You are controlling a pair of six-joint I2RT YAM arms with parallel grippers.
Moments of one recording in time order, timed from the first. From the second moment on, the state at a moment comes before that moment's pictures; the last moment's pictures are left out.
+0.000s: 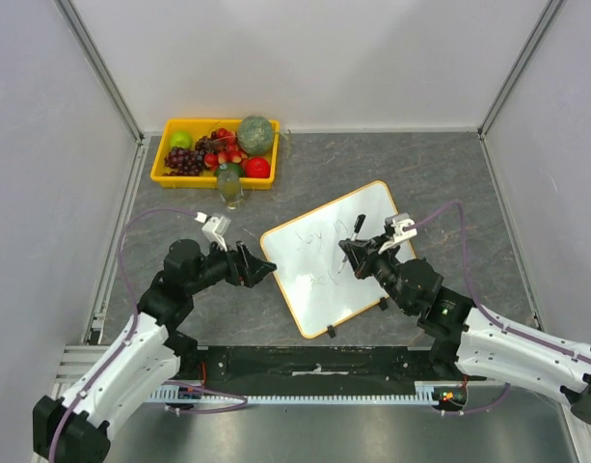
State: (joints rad) left arm -0.42 0.68 0.37 -0.02 0.47 -0.51; right arm 1.00 0.74 0.45 0.24 0.47 0.37
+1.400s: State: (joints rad) left arm -0.92 0.97 0.82 -0.05 0.35 -0.41; right arm 0.85 0.75 0.74 0.10 0.01 0.41
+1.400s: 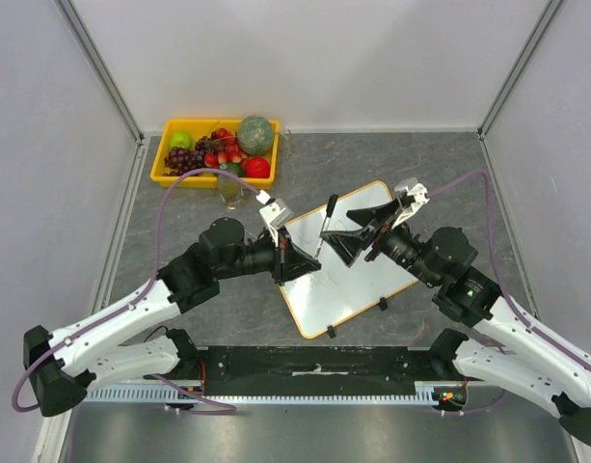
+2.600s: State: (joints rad) left arm -0.92 0.94 0.99 -0.37 0.70 -0.30; right arm 0.70 0.93 0.86 0.14 -0.97 0.52
